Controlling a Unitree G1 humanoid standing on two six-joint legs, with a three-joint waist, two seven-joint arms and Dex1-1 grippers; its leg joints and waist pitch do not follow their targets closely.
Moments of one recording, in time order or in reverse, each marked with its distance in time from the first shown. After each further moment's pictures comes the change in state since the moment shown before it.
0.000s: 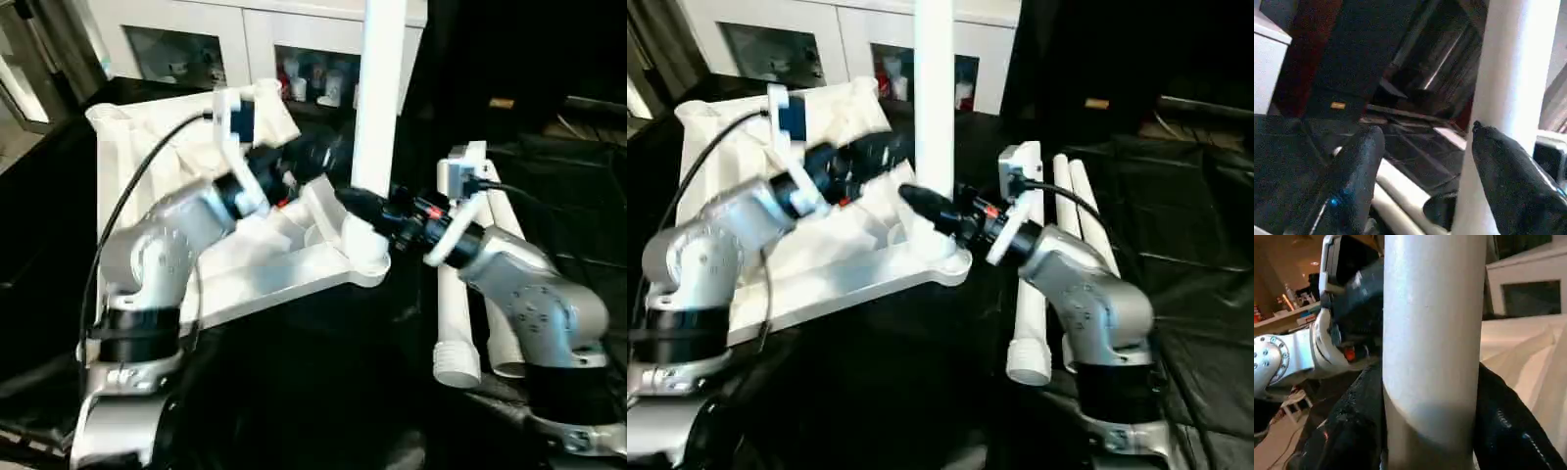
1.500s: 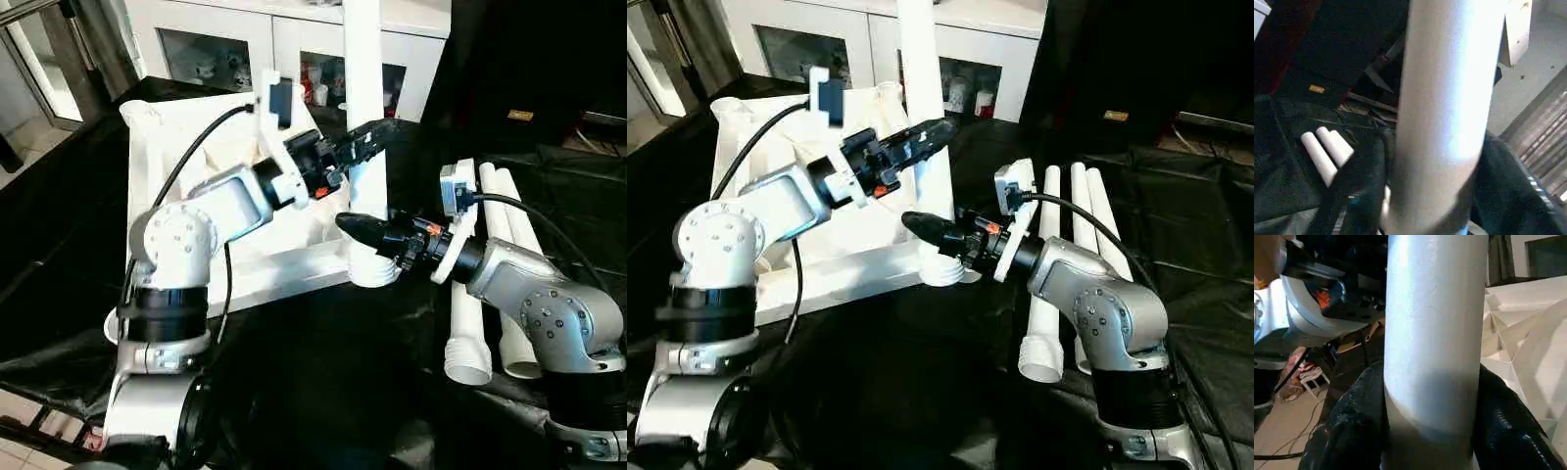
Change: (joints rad) left arm -0.105 -0.060 -0.030 0.031 -0.119 0.148 0.212; right arm 0.010 -0.060 0.039 -0.006 0.037 0.096 -0.046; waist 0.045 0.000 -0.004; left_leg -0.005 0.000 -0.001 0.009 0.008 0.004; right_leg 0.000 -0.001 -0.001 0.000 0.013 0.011
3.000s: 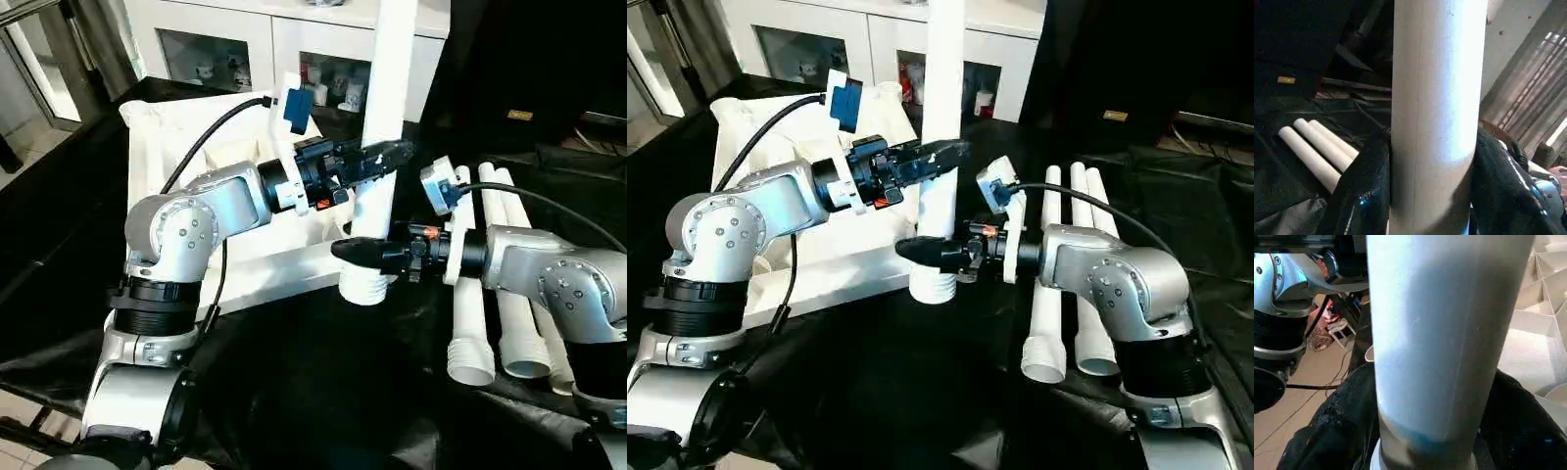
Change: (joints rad) left arm -0.010 0.091 -0.120 0.001 0.040 -0.028 -0.215; right arm -0.120 -0.148 0.086 0.027 0.052 0.229 0.089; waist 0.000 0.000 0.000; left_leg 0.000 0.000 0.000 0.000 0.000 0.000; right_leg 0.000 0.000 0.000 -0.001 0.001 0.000
